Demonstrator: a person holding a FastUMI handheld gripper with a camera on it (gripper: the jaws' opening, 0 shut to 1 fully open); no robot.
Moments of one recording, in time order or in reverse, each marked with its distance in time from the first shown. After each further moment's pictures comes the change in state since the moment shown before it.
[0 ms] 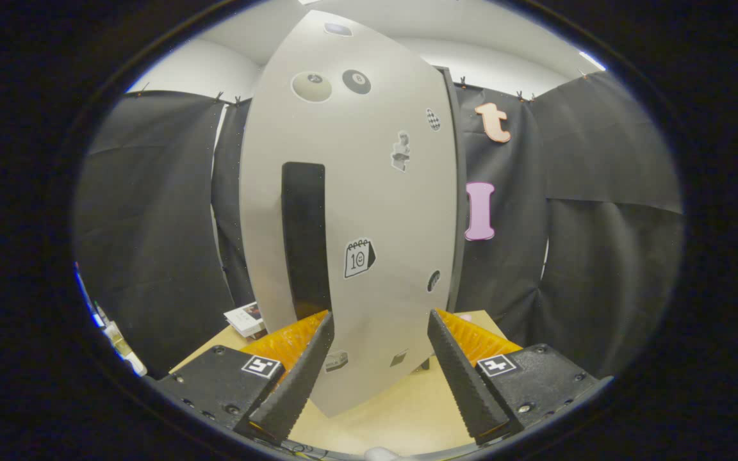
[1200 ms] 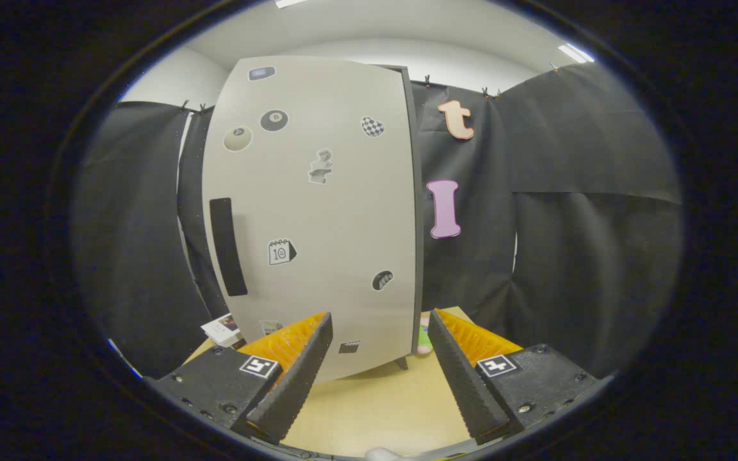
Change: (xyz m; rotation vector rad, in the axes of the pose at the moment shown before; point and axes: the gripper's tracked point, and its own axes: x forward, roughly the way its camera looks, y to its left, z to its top) arm -0.003 -0.060 0.008 0.054 0.012 -0.143
